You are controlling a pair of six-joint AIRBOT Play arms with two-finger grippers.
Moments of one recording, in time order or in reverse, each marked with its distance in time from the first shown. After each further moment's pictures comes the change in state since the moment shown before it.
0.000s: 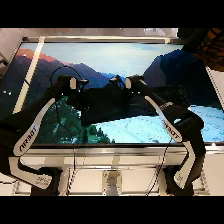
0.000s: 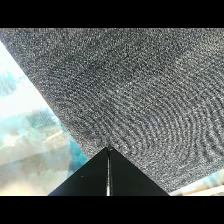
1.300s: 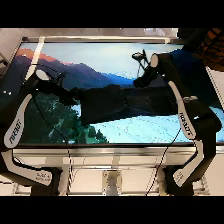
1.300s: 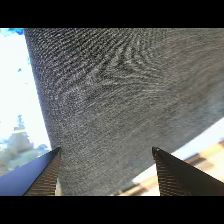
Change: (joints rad) left arm 0.336 0.000 -0.014 -0.540 -0.004 0.132; right arm -0.229 0.086 0.209 -0.066 0.148 -0.016
